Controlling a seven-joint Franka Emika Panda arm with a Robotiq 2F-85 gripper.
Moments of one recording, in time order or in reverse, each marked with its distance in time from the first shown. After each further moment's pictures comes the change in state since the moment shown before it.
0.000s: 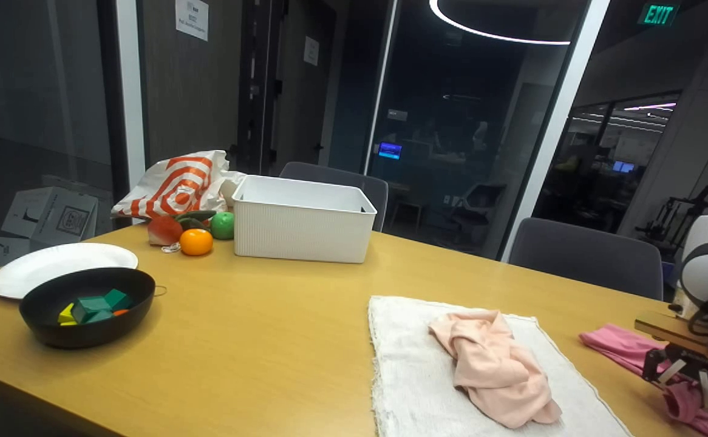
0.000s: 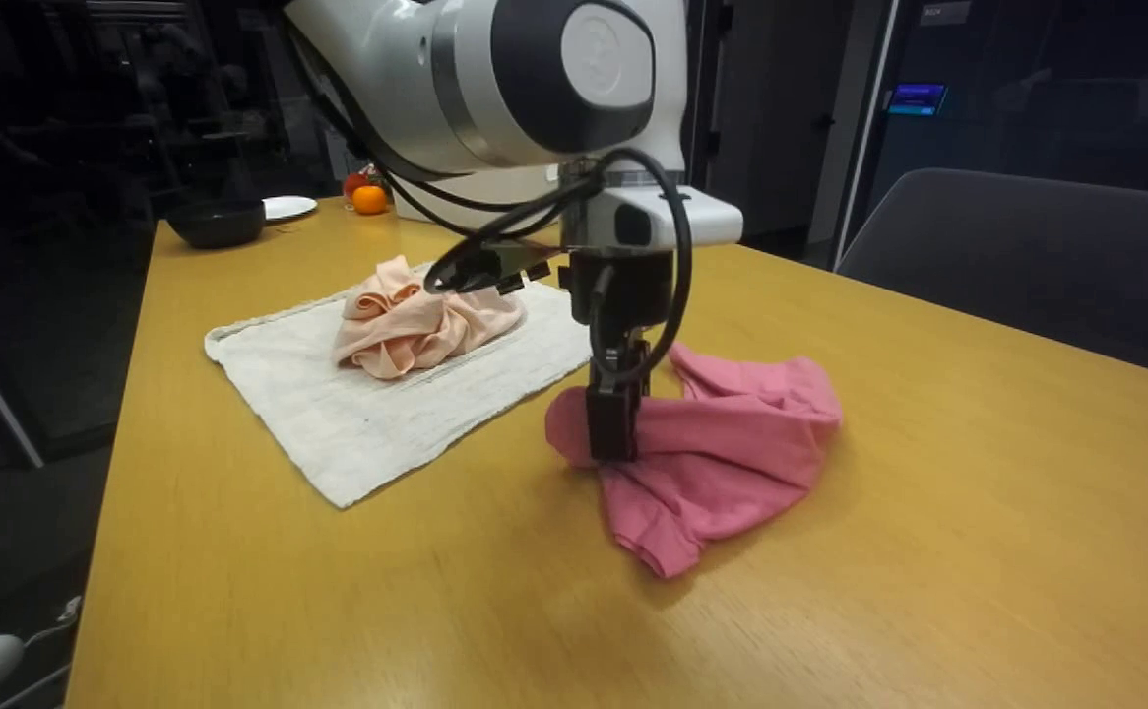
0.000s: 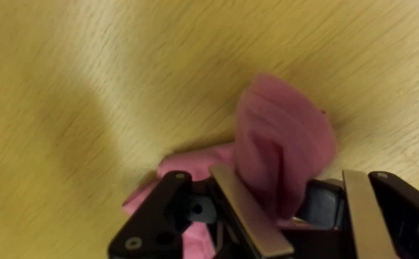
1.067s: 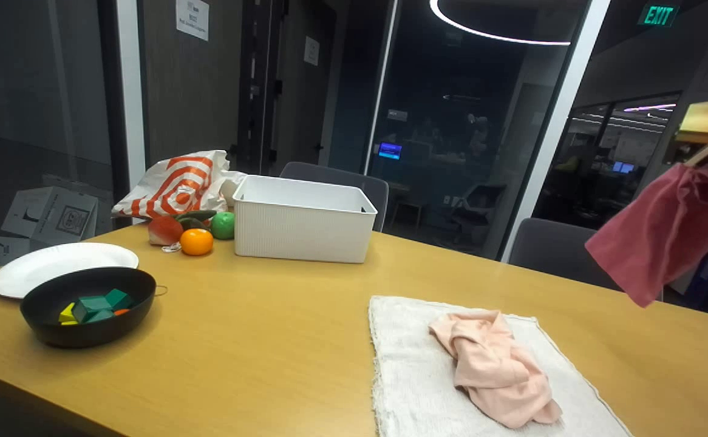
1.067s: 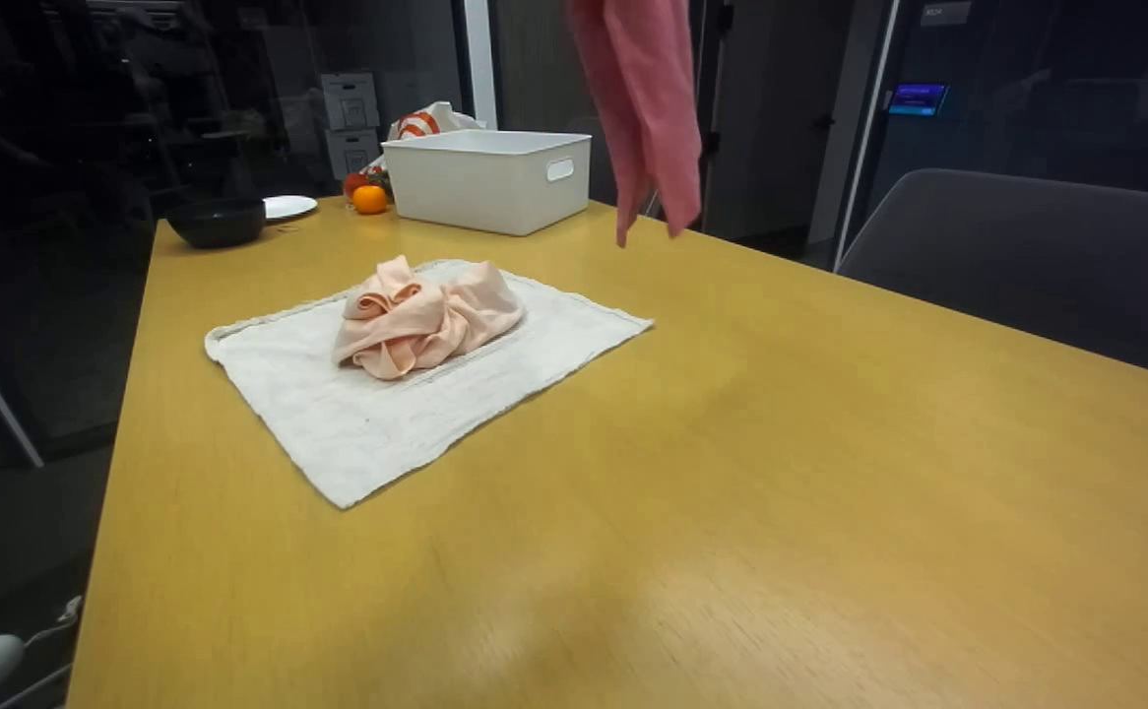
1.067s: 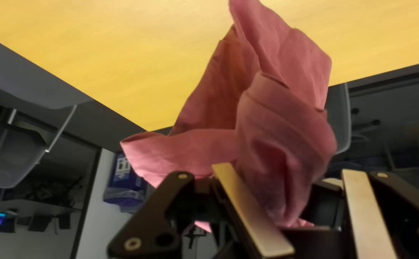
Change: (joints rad) arm 0.131 -0.557 0.278 0.171 -0.456 -0.246 0.114
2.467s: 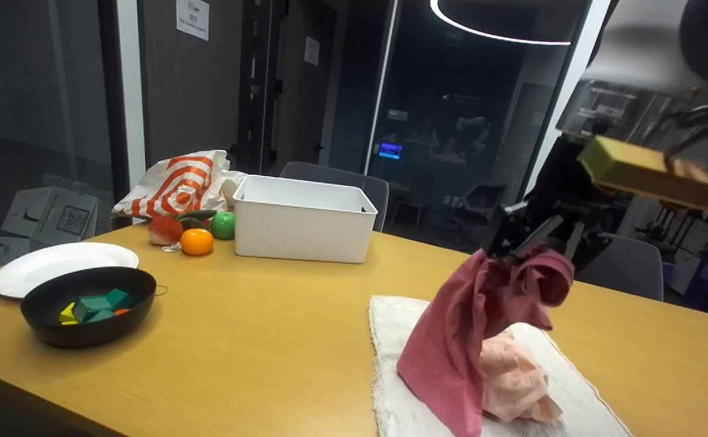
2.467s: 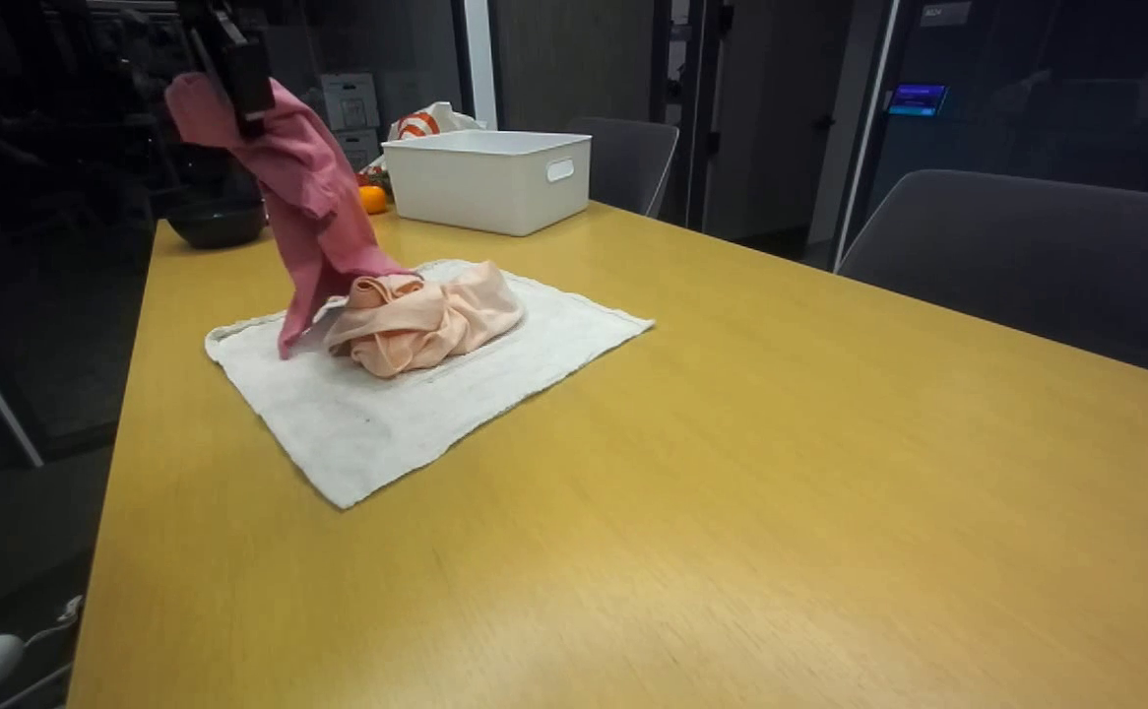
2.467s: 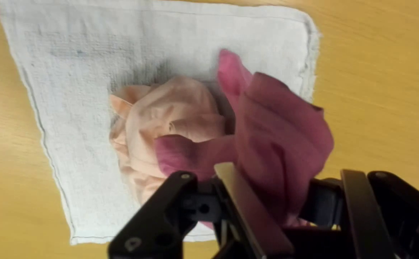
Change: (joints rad) arm 0.250 0.158 0.137 -0.046 0.752 -0.003 -0.618
